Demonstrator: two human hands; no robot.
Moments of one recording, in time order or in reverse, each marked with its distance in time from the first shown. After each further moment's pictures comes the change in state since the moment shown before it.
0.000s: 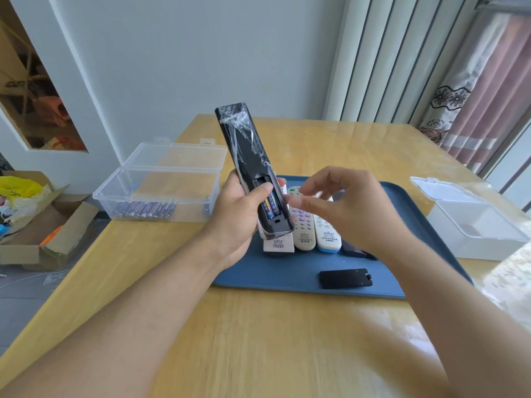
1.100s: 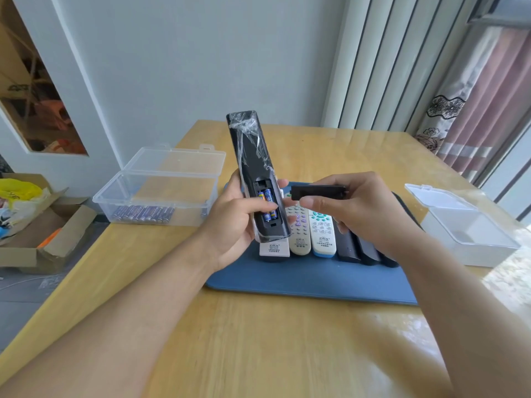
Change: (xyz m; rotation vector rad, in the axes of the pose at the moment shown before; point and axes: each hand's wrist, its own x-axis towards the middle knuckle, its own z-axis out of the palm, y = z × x) left_hand 0.005 0.003 -0.007 -0.170 -0.187 -0.061; right_hand 0.006 0.010 -0.023 0.230 -0.165 0.009
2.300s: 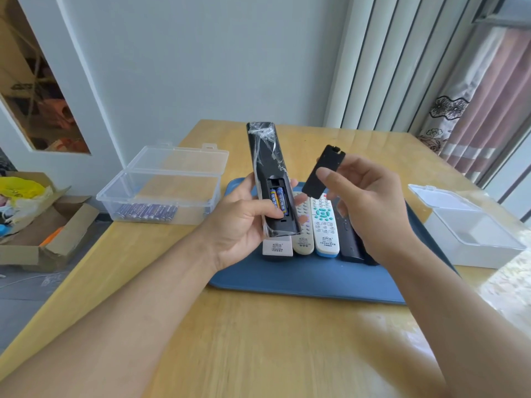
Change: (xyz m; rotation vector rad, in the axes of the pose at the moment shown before) left_hand 0.000 0.000 -0.003 -0.098 -0.154 -0.099; right_hand -0.003 -0.006 0.019 0.313 0.305 -0.130
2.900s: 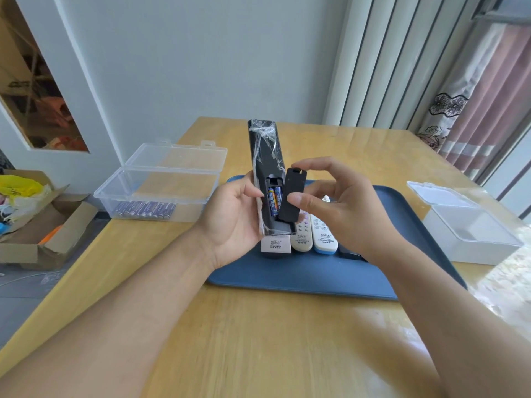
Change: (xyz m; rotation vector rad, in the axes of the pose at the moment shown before) left_hand -0.003 0.005 0.007 -0.089 -0.035 -0.035; right_hand -0.006 -0.002 0.009 -0.141 -0.259 0.013
